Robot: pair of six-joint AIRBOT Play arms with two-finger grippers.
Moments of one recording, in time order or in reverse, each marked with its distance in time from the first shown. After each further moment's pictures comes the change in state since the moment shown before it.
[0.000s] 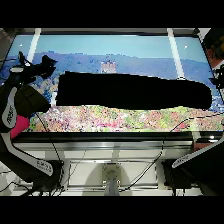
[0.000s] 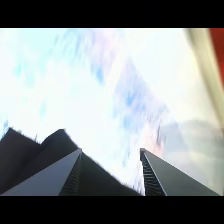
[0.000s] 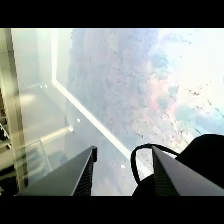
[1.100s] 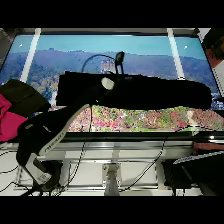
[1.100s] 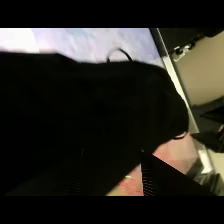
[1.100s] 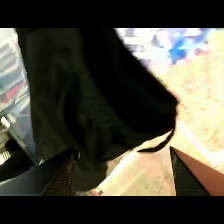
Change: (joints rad) left arm -1.025 0.022 0.060 -0.002 0.327 0.056; right arm -0.343 0.055 -0.252 0.003 0.520 -0.393
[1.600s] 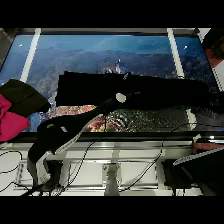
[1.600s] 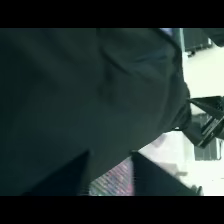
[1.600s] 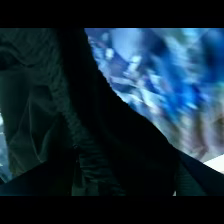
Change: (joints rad) left arm -0.103 -0.136 0.000 -0.199 0.115 -0.089; right arm 0.148 -0.030 -0.018 -0.039 -0.191 0.002
